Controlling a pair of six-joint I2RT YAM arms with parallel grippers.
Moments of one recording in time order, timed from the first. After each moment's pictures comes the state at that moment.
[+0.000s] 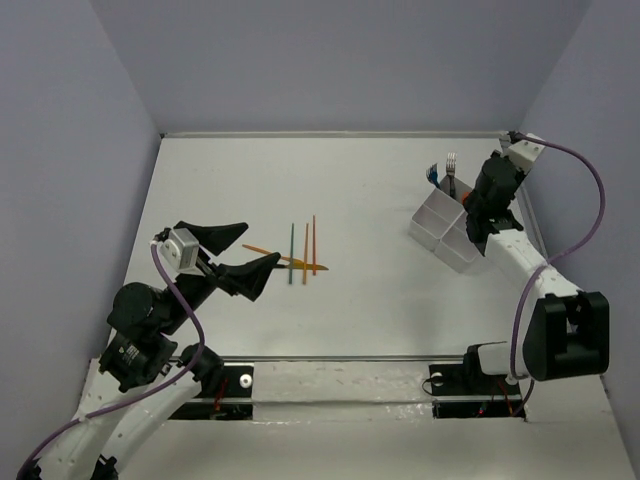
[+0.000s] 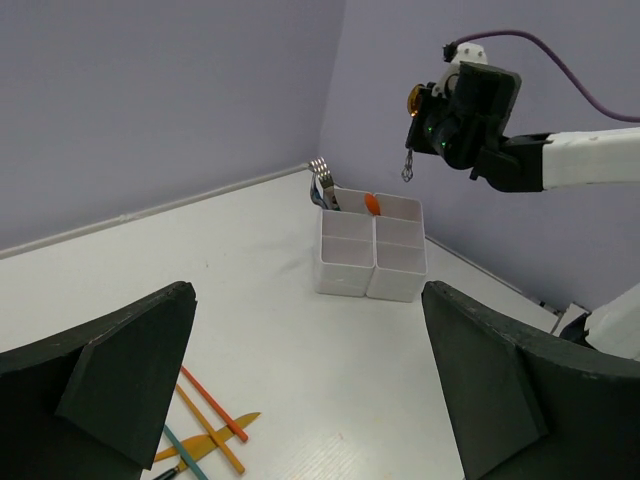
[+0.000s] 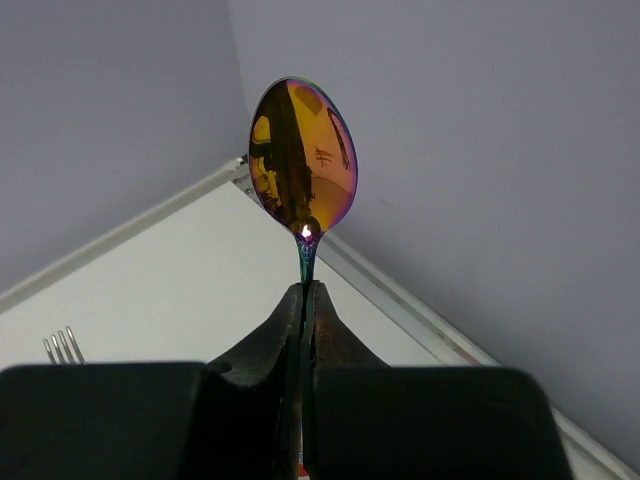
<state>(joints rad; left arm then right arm) -0.63 0.35 0.73 -0.12 0.16 -0.24 0.10 1.28 0.91 0.41 0.88 0.06</state>
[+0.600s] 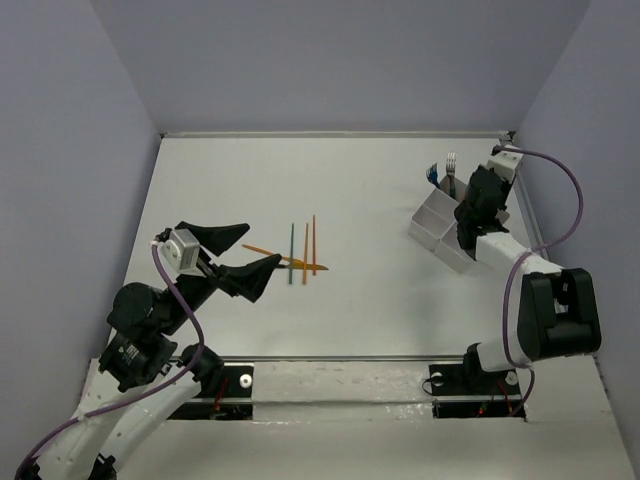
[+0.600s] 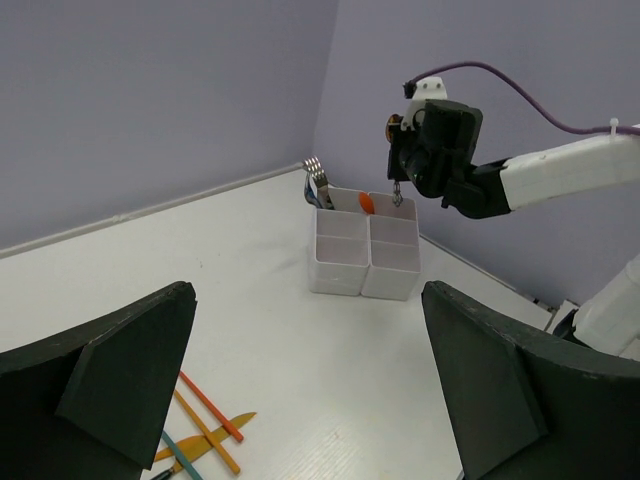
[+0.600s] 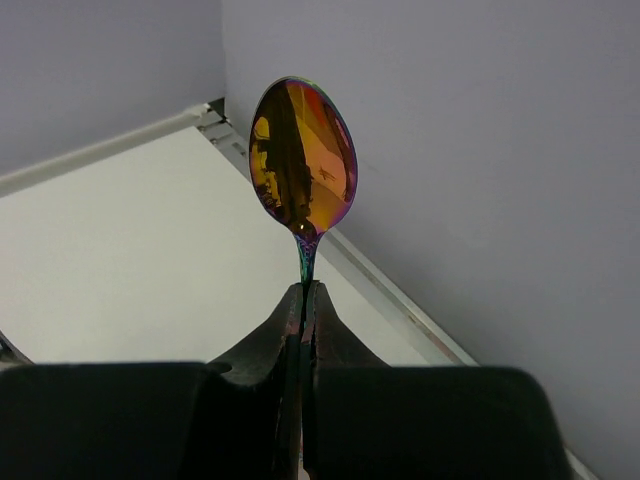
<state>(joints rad) -0.65 0.35 0.73 -0.12 0.16 -0.24 0.10 1.44 0.81 0.61 0.89 -0.12</state>
